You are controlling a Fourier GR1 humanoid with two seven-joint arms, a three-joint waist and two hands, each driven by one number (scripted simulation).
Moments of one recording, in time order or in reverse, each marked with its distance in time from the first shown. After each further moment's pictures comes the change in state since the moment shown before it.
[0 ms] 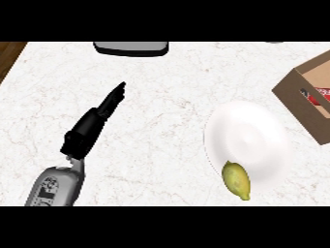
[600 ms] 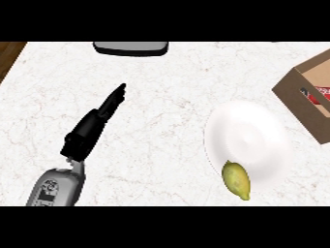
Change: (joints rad) left arm 0.013 -0.006 -0.006 -0.016 -0.004 0.003 0.013; right arm -0.073 0.047 -0.174 0.166 -0.173 0.135 0.040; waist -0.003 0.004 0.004
